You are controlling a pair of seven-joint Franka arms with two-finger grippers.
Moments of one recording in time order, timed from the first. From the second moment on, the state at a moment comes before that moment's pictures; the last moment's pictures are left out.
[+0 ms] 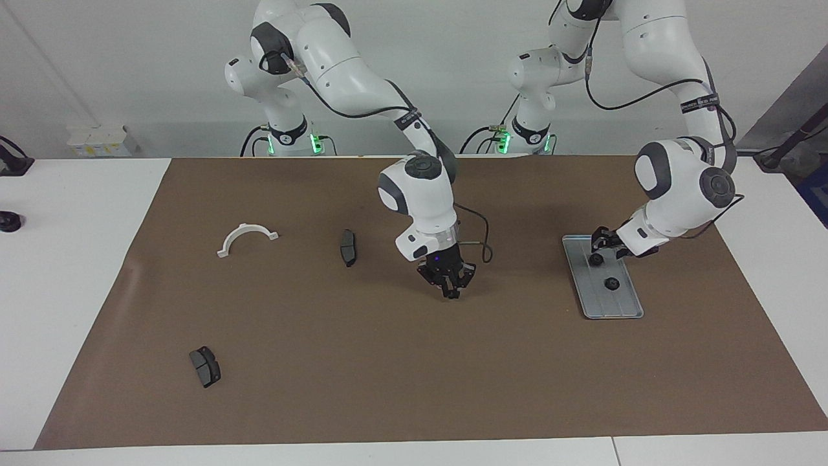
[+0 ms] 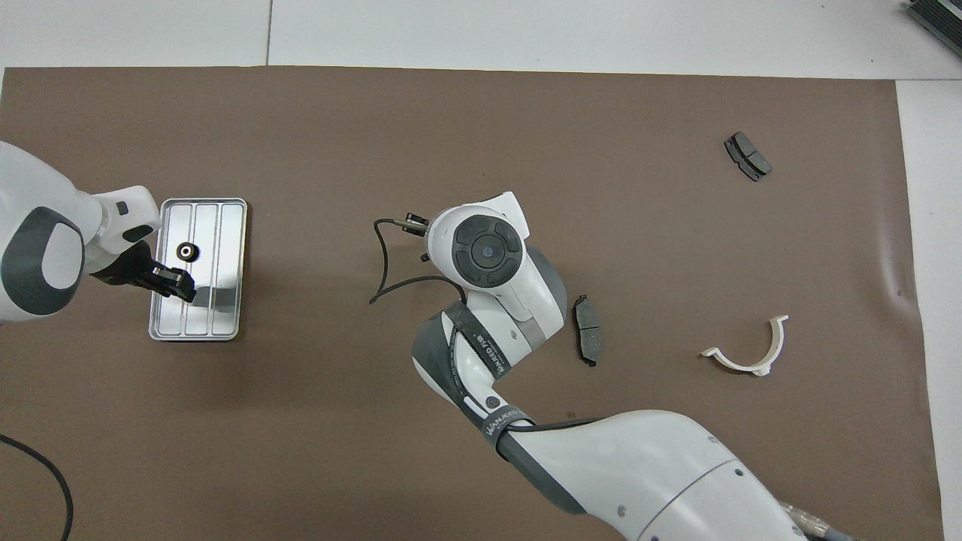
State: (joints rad) left arm 0.17 0.26 -0.12 -1.92 -0.03 1.99 0.38; right arm 0.65 0.66 -0.02 -1.53 0.00 2.57 0.97
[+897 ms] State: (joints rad) left arm -0.25 0.30 -0.13 -1.80 -0.04 2.22 -0.32; right arm 0.42 0.38 -0.13 -1.52 -0.06 2.24 0.61
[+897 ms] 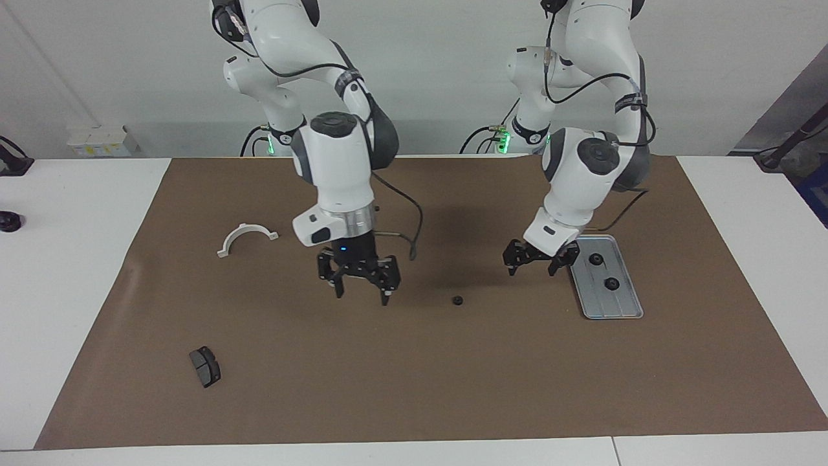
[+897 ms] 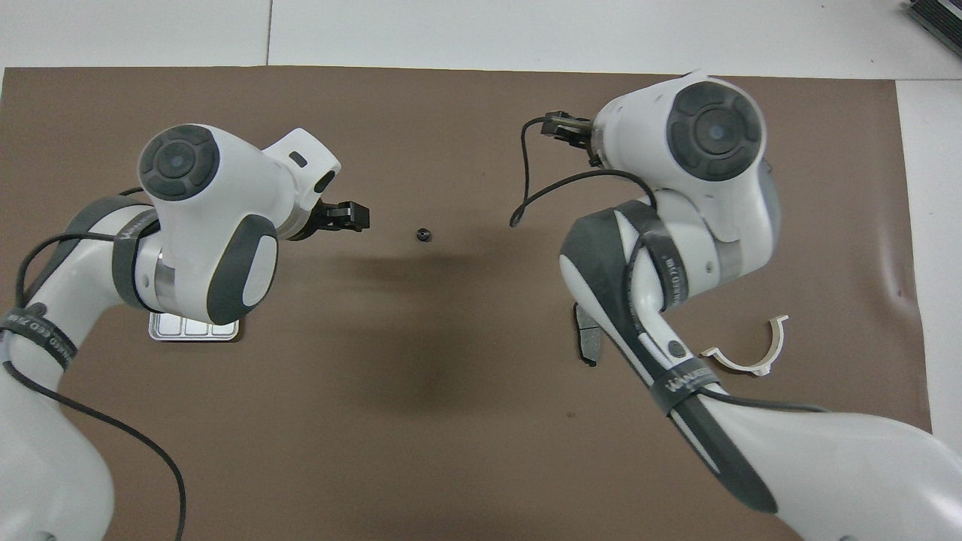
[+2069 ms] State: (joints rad) left arm -0.43 0.63 -0.12 -1.54 0.09 2.26 -0.45; right arm 0.02 0.06 -0.13 -1.64 0.01 1.74 0.09
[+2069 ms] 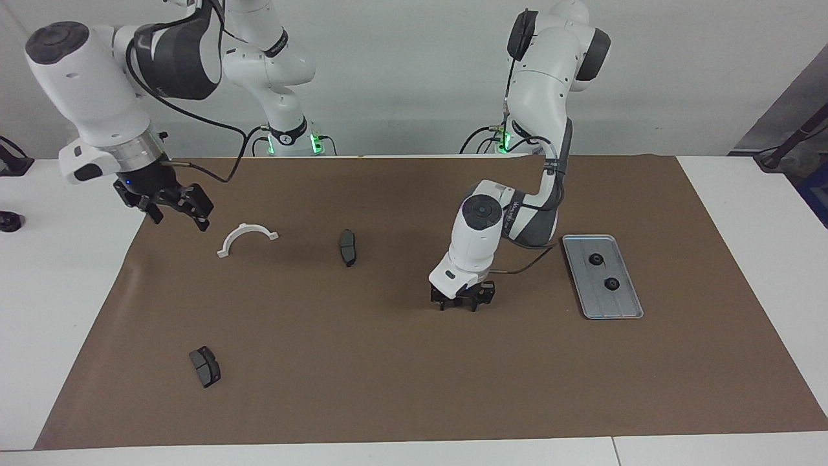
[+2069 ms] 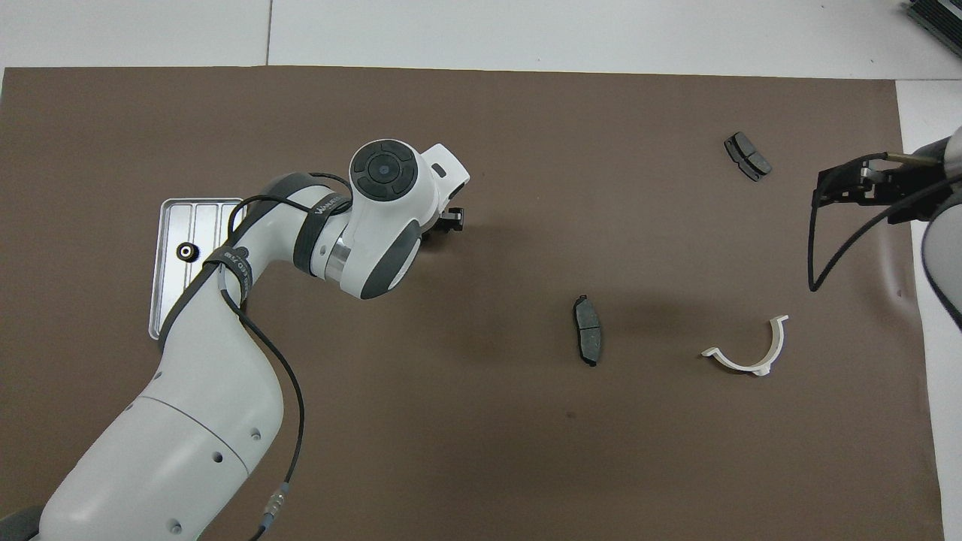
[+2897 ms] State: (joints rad) left arm -0.44 0.62 -0.12 -1.53 0.09 2.18 -0.47; right arm 0.00 -0.07 -0.10 -1.58 -0.01 1.55 0.05
